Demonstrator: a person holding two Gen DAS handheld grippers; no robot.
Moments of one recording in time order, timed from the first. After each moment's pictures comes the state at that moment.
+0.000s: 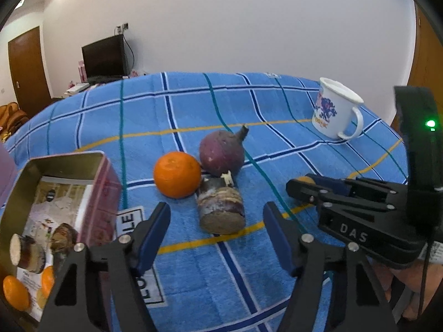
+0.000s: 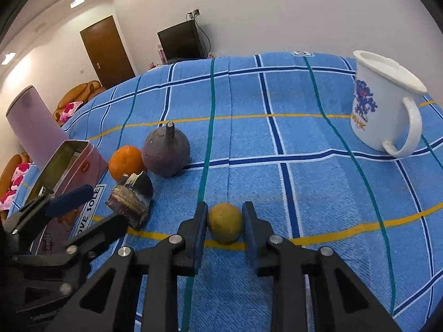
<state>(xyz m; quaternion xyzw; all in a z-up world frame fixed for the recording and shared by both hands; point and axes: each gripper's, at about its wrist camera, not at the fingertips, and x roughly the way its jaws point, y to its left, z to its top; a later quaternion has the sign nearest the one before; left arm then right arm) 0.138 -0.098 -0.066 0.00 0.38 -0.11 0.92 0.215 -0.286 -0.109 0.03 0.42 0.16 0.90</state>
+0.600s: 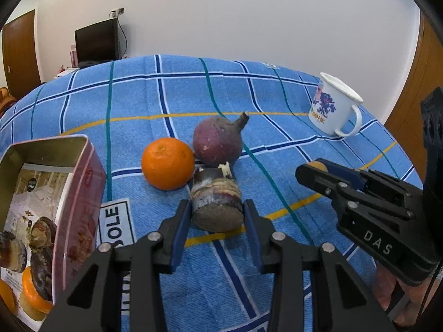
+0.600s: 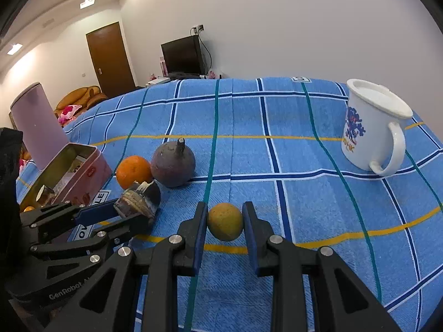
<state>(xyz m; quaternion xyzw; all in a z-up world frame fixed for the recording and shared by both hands) 0.147 -0.091 -0.077 -0.03 0.40 -0.13 0.90 0.197 -0.284 -0.093 0.00 0.37 0.15 0.92</state>
